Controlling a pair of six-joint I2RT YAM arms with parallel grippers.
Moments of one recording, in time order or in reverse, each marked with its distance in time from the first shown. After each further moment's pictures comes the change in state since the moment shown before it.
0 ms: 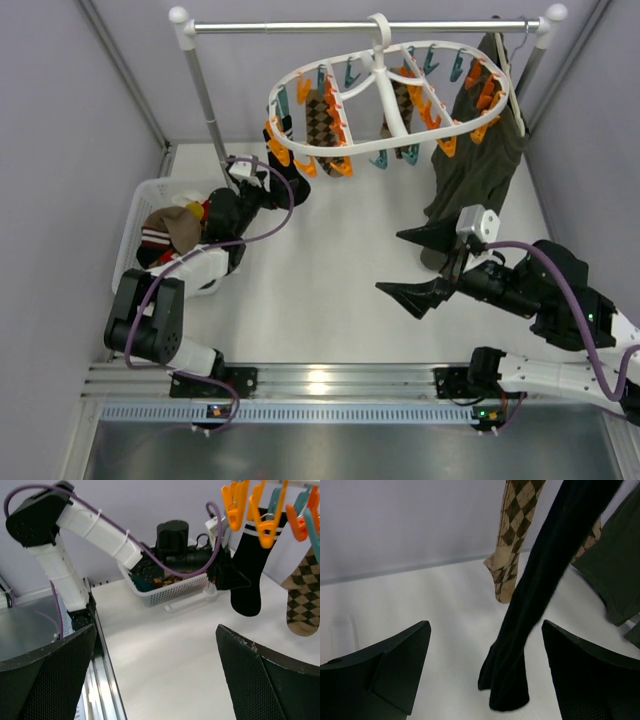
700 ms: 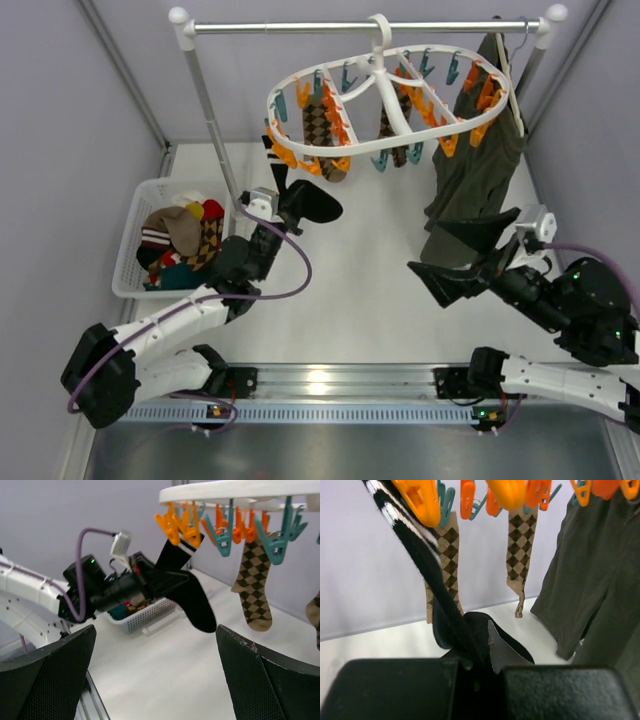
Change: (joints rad) left arm -0.448 -0.360 -0.115 0.048 -0.452 0.188; right arm 0.000 -0.145 -0.070 0.058 0.190 0.028
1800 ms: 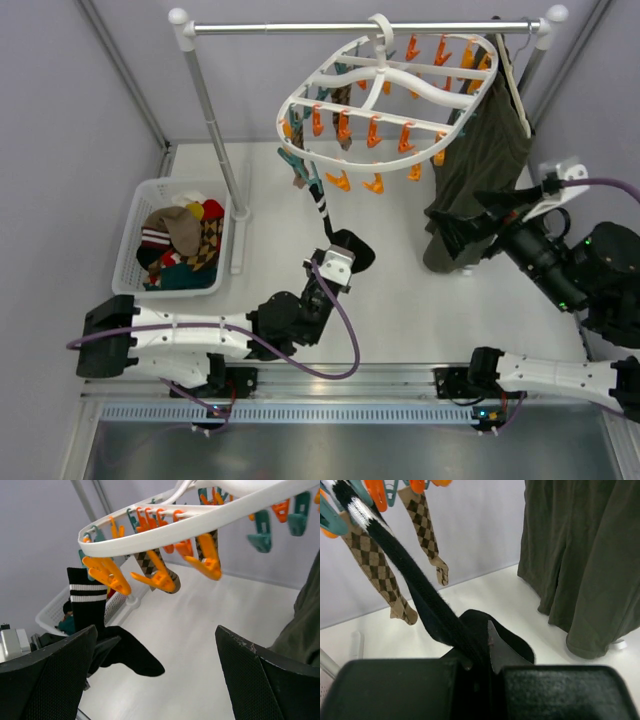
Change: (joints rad) left arm -0.726 0.080 0.115 0.008 -0.733 0.430; right arm 0.000 0.167 0.373 -0.317 0.413 0.129
